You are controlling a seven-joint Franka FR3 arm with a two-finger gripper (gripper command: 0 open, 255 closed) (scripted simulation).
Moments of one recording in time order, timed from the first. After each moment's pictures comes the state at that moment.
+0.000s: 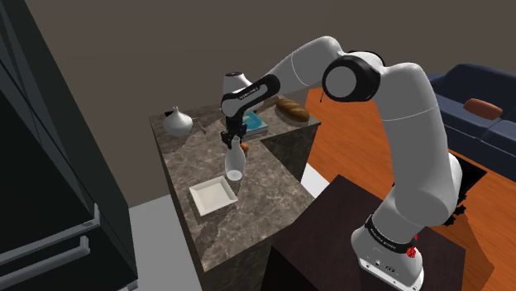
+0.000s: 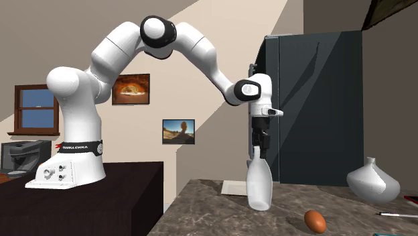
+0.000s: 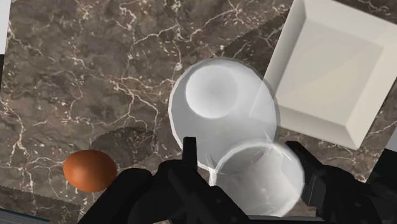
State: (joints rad) arm 0.00 0.69 0.07 -1.60 -0.06 2.25 0.10
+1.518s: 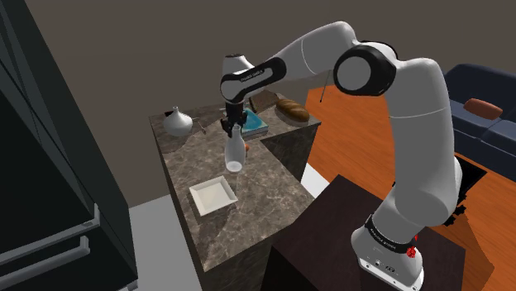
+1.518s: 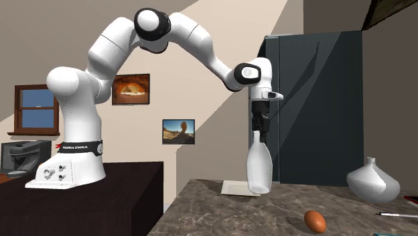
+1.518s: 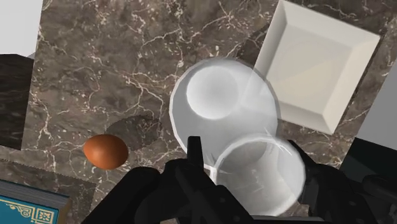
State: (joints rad) arm -0.01 0.59 0.08 -1.57 -0.05 2.13 0.09
